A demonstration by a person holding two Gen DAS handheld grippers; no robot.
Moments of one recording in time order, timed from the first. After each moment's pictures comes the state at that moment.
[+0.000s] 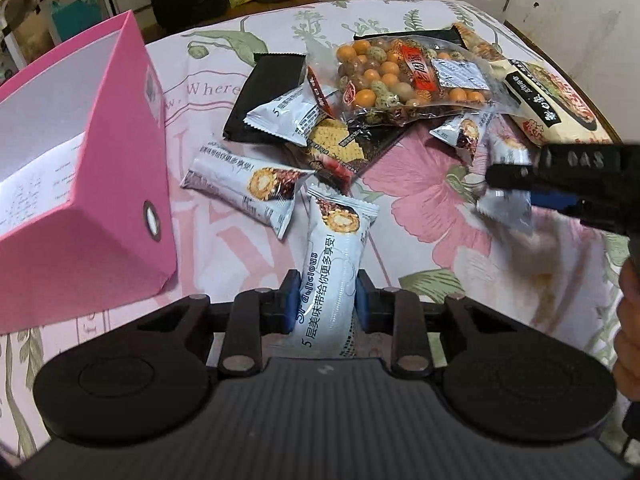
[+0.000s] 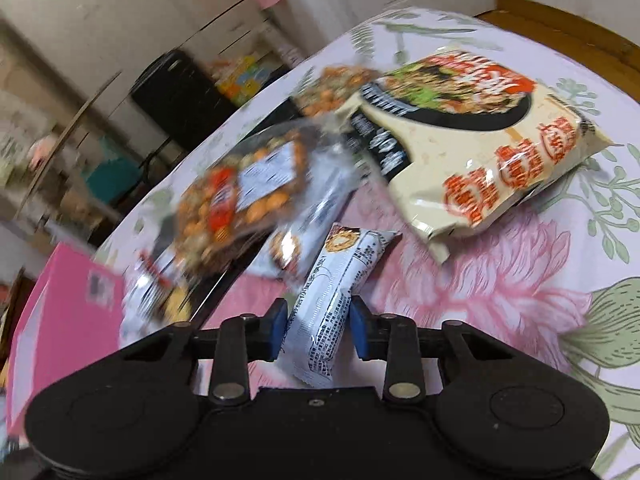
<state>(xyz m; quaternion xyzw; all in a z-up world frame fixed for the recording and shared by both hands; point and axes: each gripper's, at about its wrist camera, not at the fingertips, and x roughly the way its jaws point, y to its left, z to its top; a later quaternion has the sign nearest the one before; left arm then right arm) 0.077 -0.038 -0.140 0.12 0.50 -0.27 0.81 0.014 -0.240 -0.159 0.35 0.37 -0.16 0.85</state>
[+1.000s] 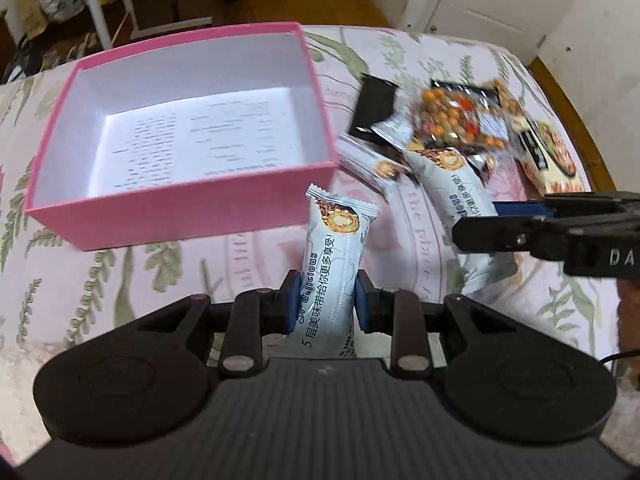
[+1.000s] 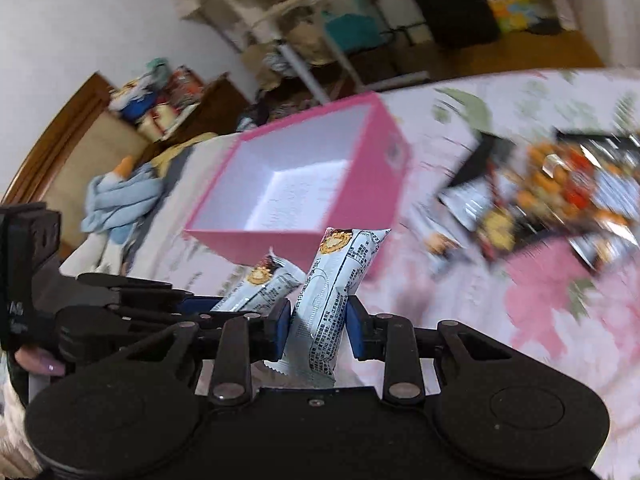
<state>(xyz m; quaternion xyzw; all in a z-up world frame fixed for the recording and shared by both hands) 0.077 0.105 -0.028 0.04 0.55 -0.22 0.81 0.061 -0.110 -0.049 0.21 0.45 0.22 0.84</state>
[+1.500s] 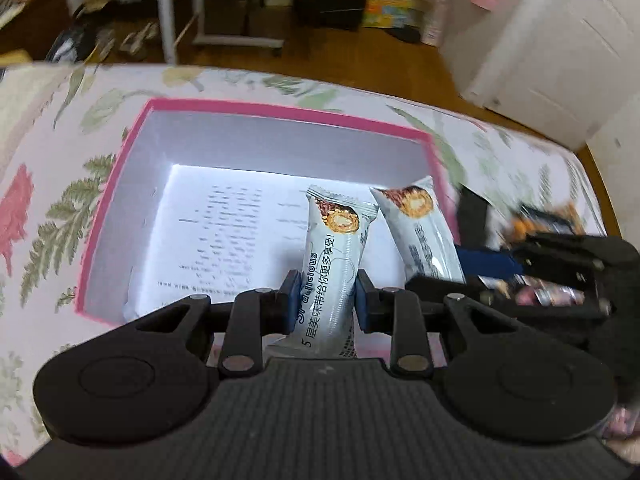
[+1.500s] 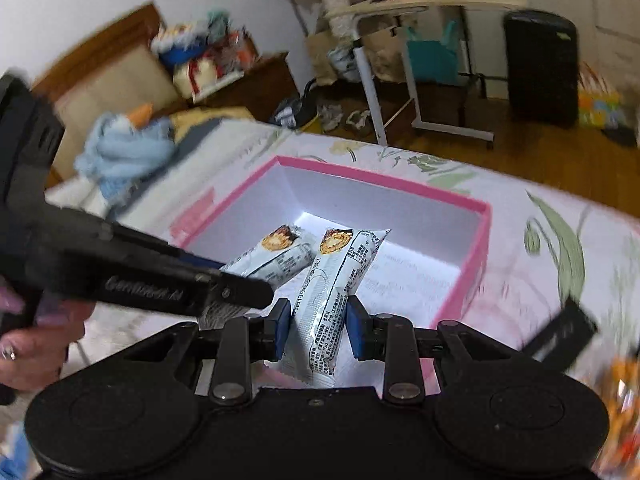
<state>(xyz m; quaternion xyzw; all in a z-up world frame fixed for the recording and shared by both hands) 0.210 0.161 -0.037 -0.05 0.53 -0.13 0.84 0.197 -0.020 -0.044 0.04 0.42 0.28 0.86</state>
